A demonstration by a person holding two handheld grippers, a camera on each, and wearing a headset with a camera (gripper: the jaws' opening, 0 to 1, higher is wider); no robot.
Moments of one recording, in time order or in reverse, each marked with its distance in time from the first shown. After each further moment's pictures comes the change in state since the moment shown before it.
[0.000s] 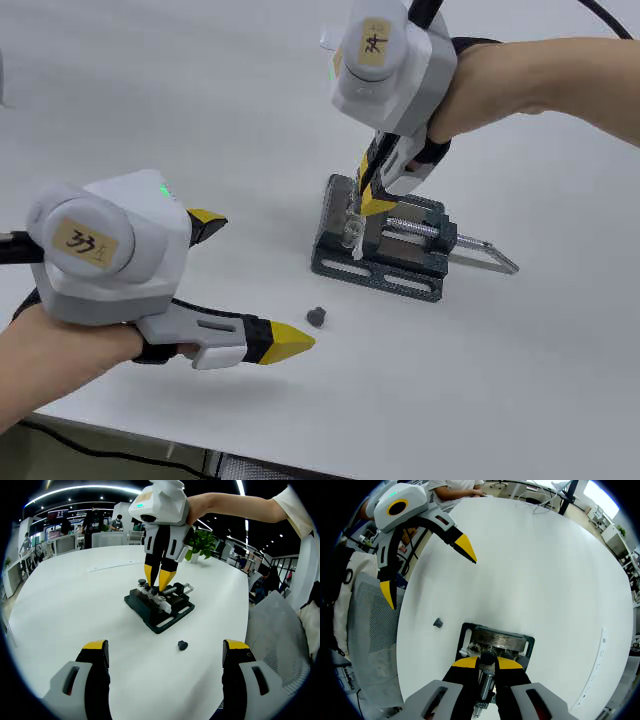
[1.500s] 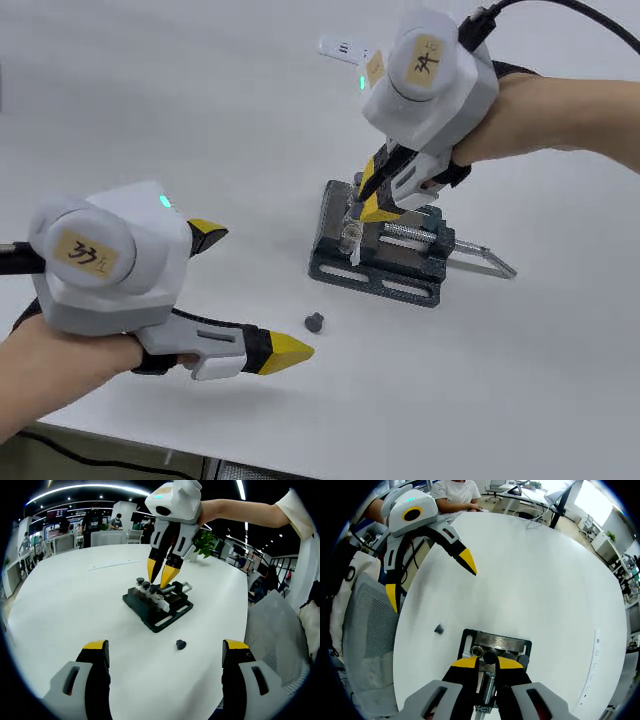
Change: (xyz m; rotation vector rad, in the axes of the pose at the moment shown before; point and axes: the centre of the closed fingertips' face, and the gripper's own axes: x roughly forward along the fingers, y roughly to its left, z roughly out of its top) left arm 0.001 -0.003 -0.001 0.001 0.008 -0.007; right arm -0.007 0.003 -0.001 0.009 -0.141 -0.074
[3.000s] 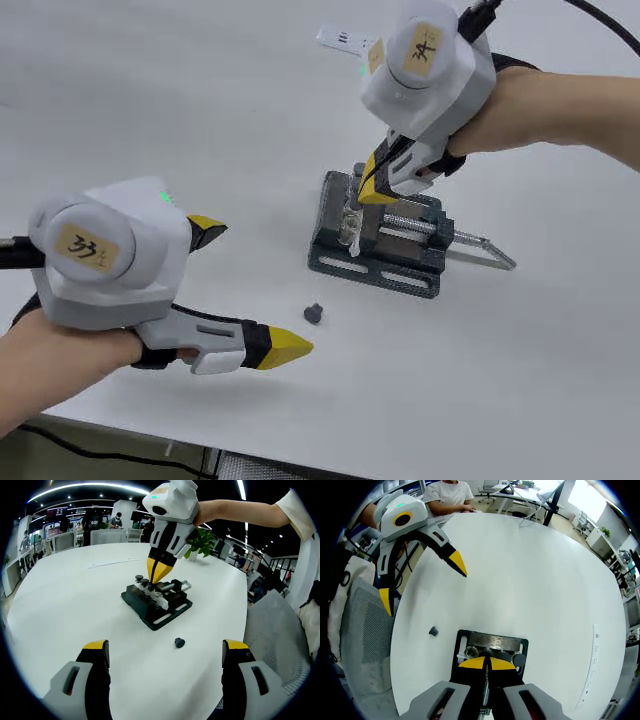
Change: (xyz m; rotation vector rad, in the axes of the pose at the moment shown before) left arm 0.001 -0.003 -0.006 -0.011 0.006 -0.005; right arm 0.005 -0.005 -0.001 0.041 -0.009 -0.029
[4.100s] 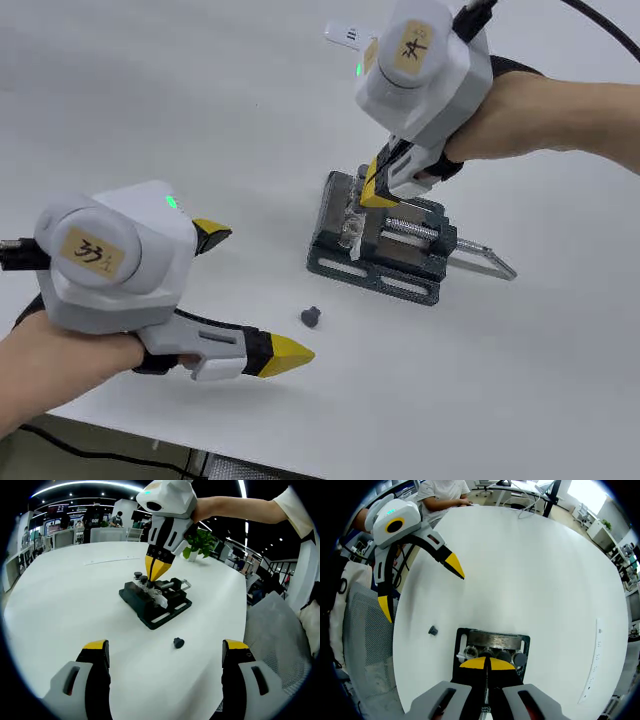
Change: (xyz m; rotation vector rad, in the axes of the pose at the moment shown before) left arm 0.010 -0.002 -0.006 -0.029 -0.008 -0.016; right arm 0.002 0.001 -0.002 0.036 0.075 0.025
